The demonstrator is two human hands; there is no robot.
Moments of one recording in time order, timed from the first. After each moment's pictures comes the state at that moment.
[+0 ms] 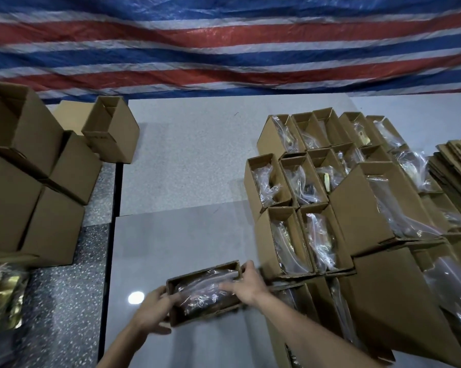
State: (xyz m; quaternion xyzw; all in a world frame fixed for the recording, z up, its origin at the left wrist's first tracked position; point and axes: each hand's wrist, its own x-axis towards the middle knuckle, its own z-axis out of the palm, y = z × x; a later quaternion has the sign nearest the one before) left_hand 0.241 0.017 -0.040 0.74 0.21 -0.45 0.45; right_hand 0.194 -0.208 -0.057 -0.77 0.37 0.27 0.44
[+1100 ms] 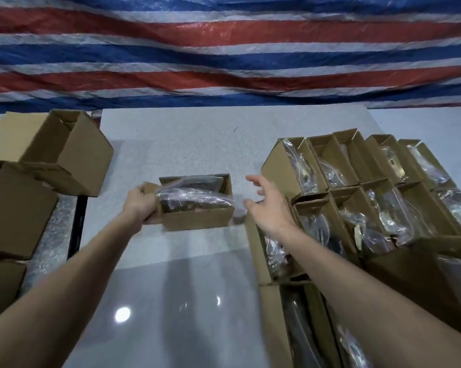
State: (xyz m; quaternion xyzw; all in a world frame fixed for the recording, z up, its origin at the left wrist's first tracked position) left_hand 0.591 -0.111 -0.066 0.80 0.16 -0.22 0.54; right_hand 0.457 -0.352 0.002 -0.87 0.24 0.01 0.44
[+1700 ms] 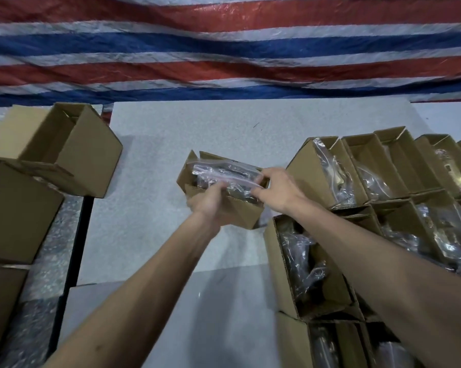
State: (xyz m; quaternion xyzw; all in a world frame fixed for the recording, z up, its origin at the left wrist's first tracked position) left_hand 0.585 -0.230 -0.083 0.58 0.33 -0.28 0.69; right_hand 0.551 -0.386 -0.044 -0.93 0.18 0.10 0.31
